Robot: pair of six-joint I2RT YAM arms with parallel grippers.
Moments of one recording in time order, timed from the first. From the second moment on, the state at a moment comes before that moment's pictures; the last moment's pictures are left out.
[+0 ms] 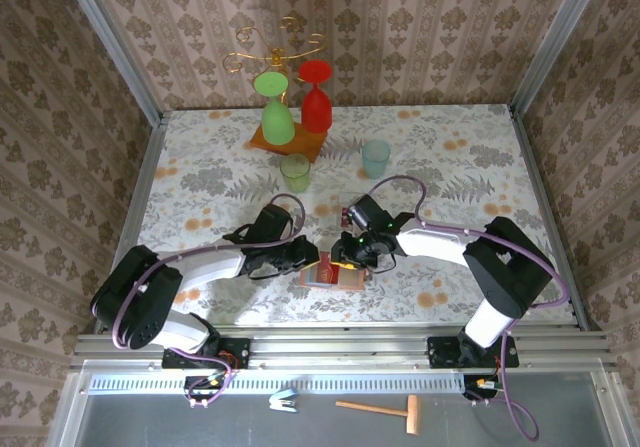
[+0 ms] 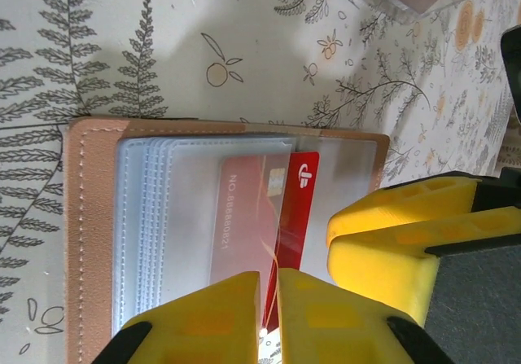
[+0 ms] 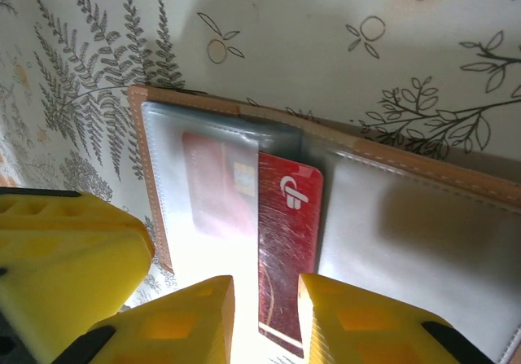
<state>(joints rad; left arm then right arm) -0.70 1.43 0.57 -0.03 0.49 -0.94 0.70 1.65 0.86 -0.27 -0.41 0.93</state>
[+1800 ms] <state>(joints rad) -0.70 1.49 0.56 -0.01 0.50 -0.94 0.67 1.65 0.76 -0.11 -0.50 0.97</state>
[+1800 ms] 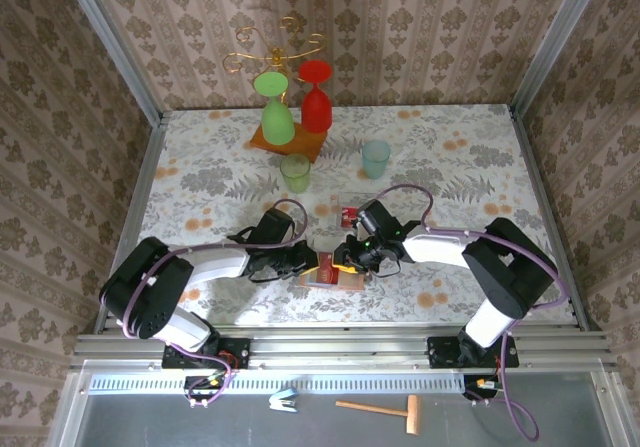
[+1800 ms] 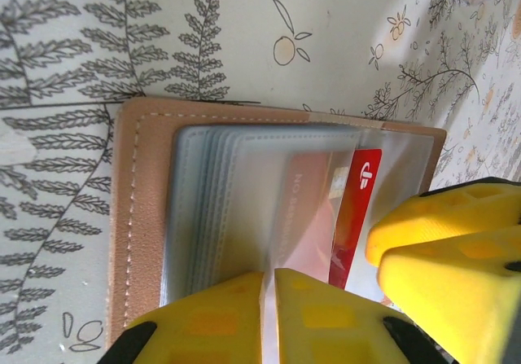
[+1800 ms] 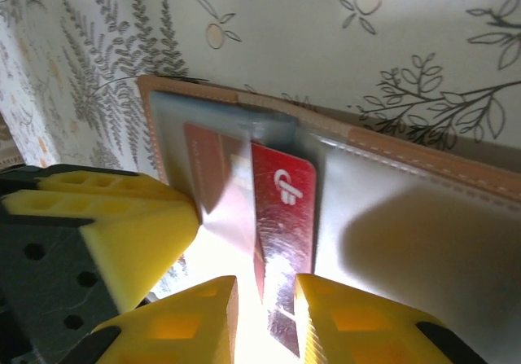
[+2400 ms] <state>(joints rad) -0.70 1.49 0.56 -0.01 0.50 -0.94 0.66 1.70 0.72 -0.01 -0.54 1.00</state>
